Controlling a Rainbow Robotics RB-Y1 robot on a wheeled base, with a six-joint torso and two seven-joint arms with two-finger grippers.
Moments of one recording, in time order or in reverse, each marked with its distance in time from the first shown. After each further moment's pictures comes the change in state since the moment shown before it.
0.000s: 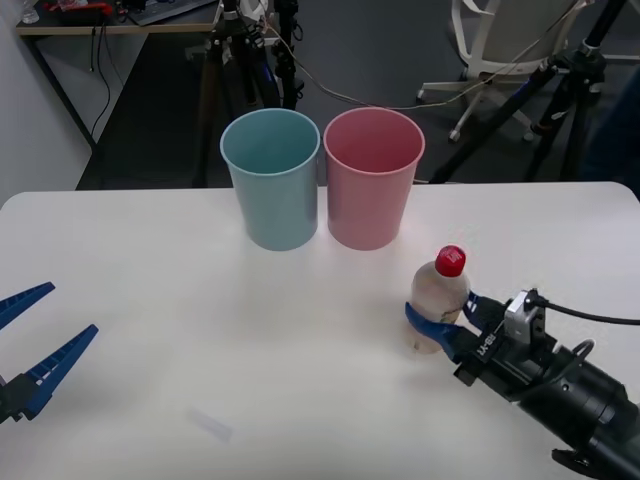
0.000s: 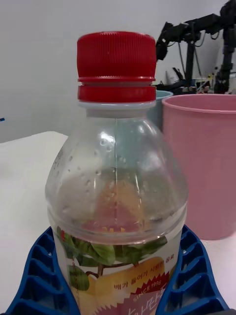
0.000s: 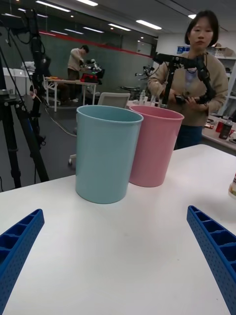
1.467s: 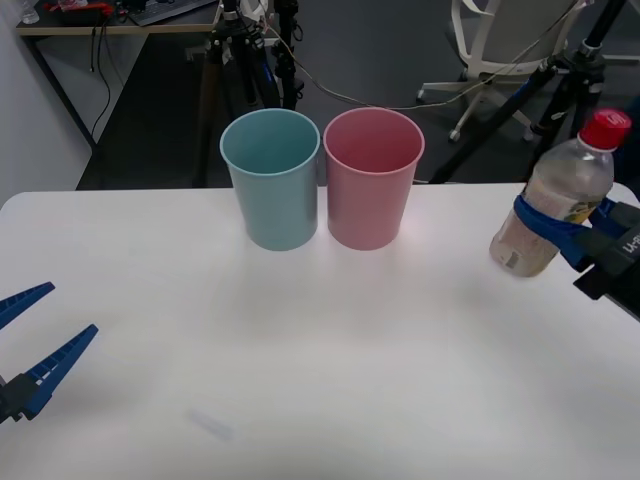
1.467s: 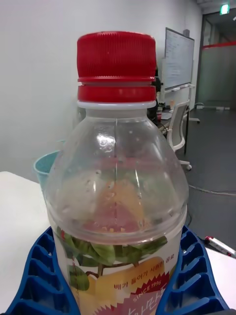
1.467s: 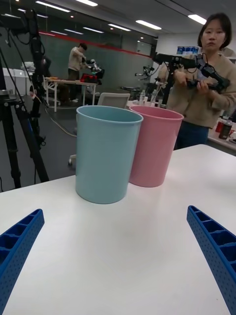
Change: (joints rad) right arm 0.149 -0.432 -0.279 -0.415 -0.468 0.323 -0.074; left arm 0.000 0.000 0.000 0.000 0.000 0.000 0.000
